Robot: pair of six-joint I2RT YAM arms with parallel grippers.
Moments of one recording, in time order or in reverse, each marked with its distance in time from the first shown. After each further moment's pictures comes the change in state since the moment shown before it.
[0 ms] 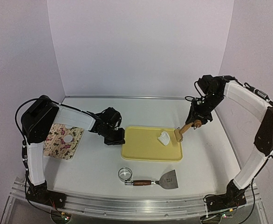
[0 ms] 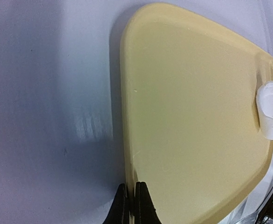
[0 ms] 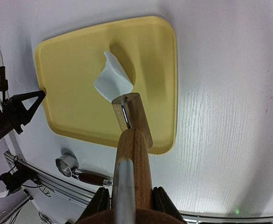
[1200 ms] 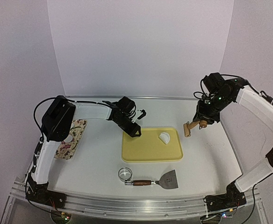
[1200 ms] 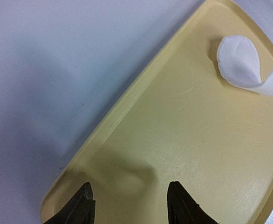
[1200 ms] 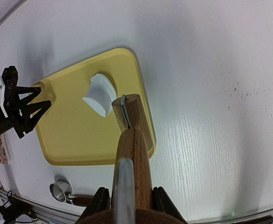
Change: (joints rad) left arm -0.009 0.275 0.525 -0.213 0.052 0.773; right arm 0.080 -0.216 -0.110 0.065 0.263 0.168
